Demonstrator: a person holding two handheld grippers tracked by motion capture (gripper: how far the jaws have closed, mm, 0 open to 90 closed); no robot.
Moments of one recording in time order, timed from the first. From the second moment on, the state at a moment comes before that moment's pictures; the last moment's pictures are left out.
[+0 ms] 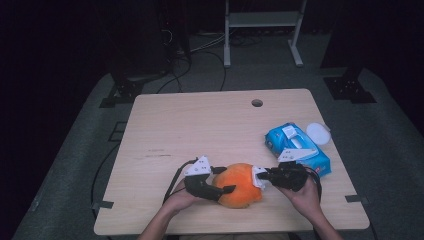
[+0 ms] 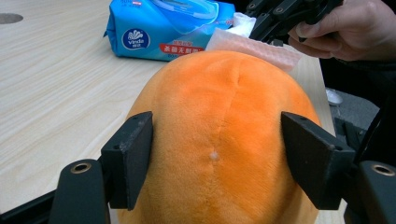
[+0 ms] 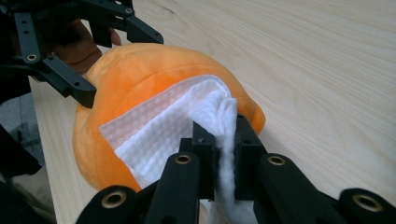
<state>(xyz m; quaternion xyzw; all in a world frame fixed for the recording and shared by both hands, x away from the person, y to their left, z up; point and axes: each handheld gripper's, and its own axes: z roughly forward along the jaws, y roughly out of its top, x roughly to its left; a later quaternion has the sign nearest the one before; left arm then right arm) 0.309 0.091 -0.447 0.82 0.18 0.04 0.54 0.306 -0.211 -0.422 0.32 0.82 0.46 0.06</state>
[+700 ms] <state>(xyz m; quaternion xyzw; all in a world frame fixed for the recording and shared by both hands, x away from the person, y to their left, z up) 0.303 0.072 -0.443 0.83 0.18 0.04 0.52 0.295 -0.195 -0.409 0.28 0.83 0.47 0.07</state>
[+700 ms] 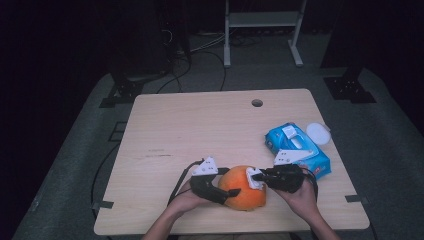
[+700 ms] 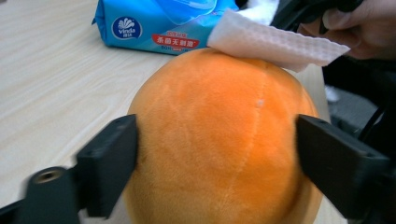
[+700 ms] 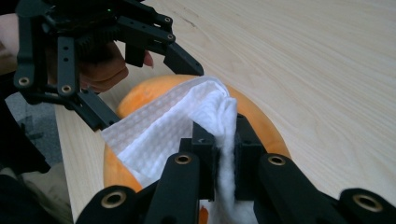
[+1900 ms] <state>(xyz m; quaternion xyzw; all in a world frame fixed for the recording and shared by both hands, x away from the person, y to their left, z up) 0.293 0.070 -0.426 0.82 0.19 0.09 0.54 0.286 -0.184 -0.396 0.25 0.82 0.50 0.09</state>
